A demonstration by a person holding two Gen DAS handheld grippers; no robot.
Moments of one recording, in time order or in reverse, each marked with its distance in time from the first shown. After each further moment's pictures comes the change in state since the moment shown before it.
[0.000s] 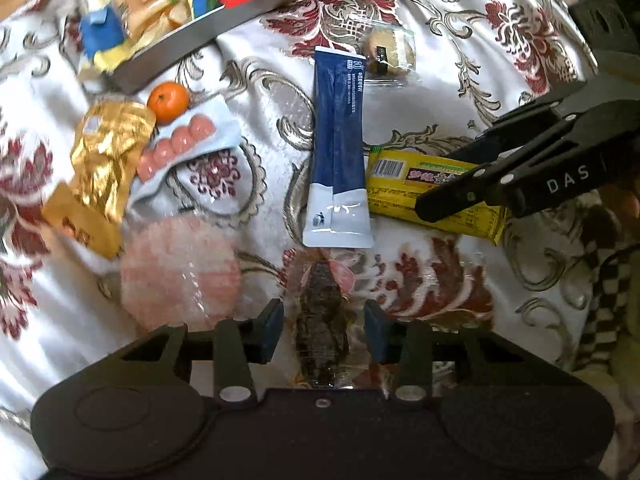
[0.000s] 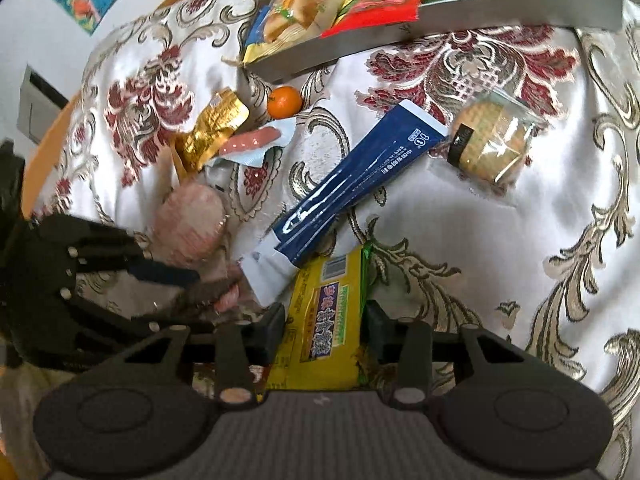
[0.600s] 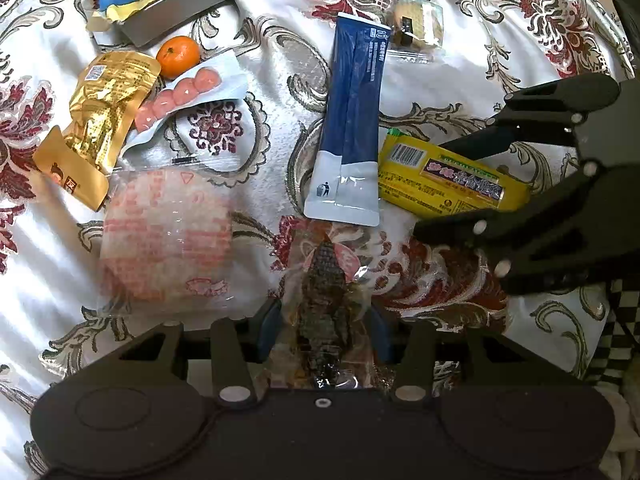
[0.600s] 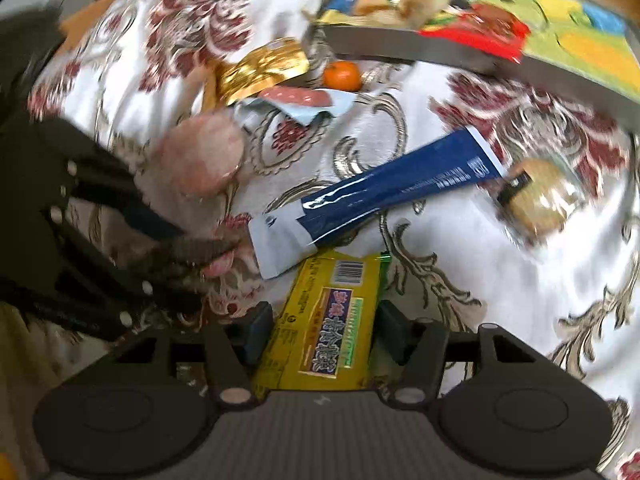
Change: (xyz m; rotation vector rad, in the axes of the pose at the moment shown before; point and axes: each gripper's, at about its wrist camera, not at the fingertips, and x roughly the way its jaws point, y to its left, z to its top) left arm 0.020 -0.007 -0.011 -0.073 0.034 0.055; right arm 0.029 0.047 -0.022 -0.394 -0.005 -0.196
